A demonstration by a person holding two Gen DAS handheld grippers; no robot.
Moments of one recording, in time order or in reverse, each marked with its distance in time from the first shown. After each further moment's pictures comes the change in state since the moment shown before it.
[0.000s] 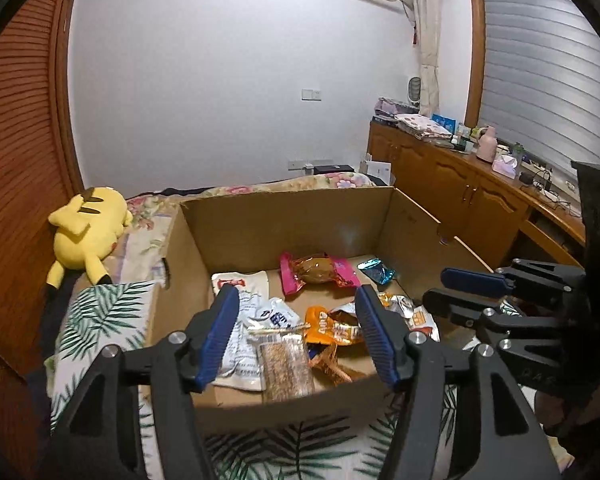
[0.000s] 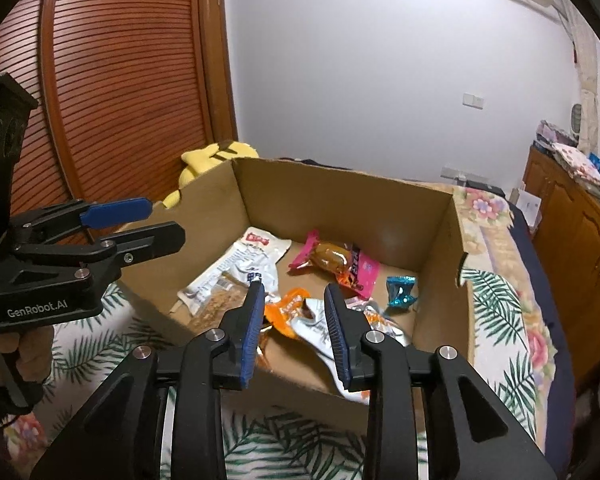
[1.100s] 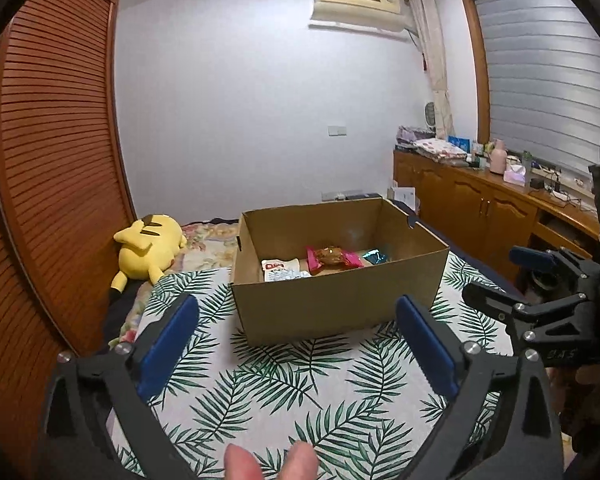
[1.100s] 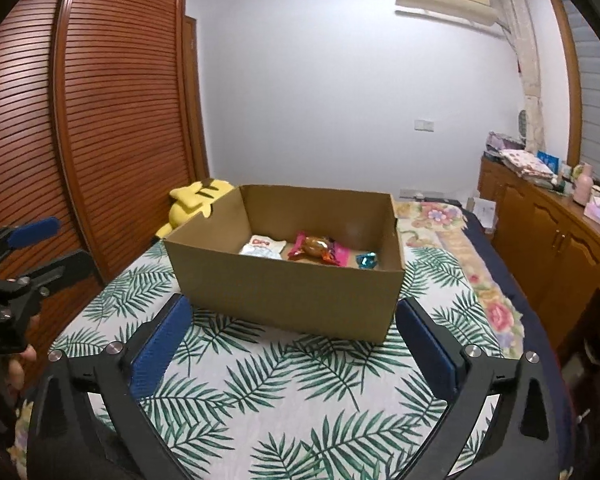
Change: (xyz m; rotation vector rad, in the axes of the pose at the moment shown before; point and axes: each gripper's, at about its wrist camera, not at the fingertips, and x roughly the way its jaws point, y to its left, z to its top) left arm -0.169 -0.040 -0.073 0.035 -0.145 0.157; right arm -0.130 0.053 -0.064 0.080 -0.145 -0.141
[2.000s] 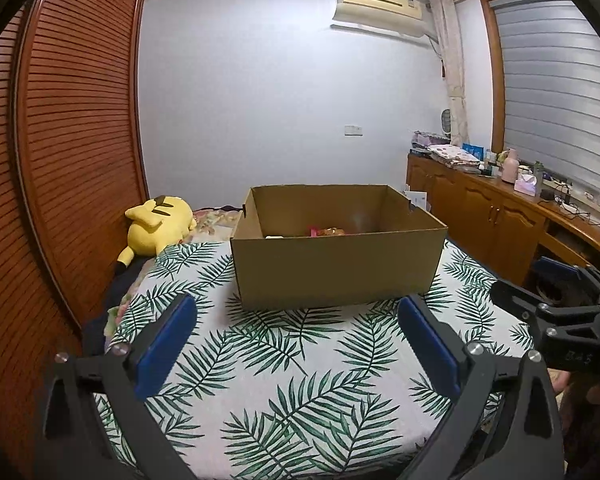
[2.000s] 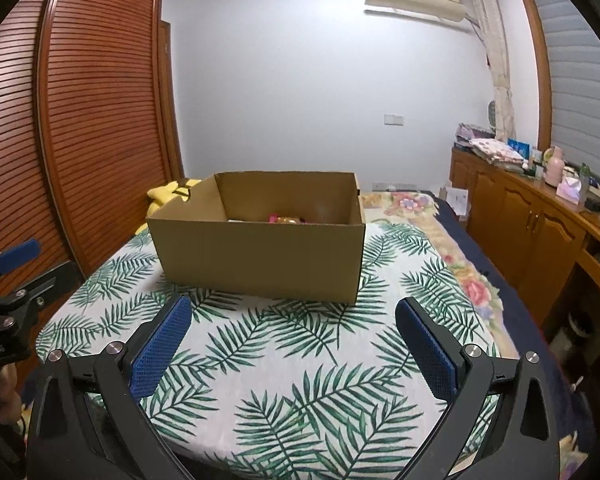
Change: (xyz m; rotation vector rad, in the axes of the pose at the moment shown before) left arm -0.011 -0.015 -0.049 -0.073 0.003 0.047; right arm -0.034 -0.005 -0.041 0.049 -0.011 -0.092
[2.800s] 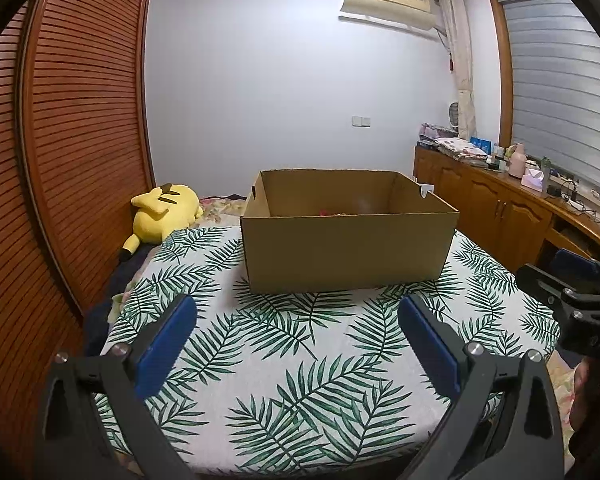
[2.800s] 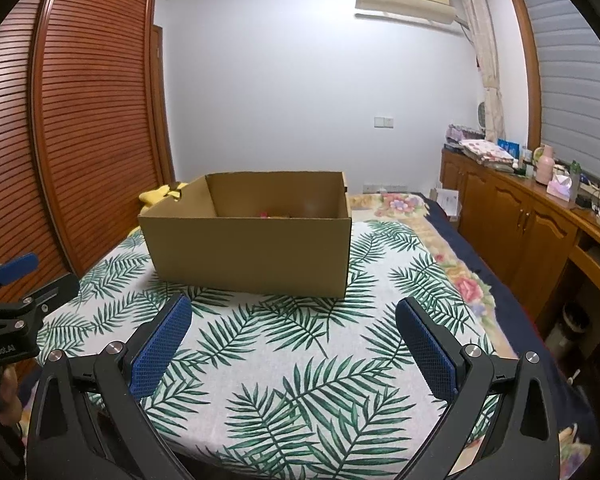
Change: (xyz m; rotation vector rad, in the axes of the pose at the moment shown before) left arm 0.007 0.006 -0.015 -0.011 0.028 0.021; right arm -0.005 -0.001 -0.009 0.011 -0.018 -0.033
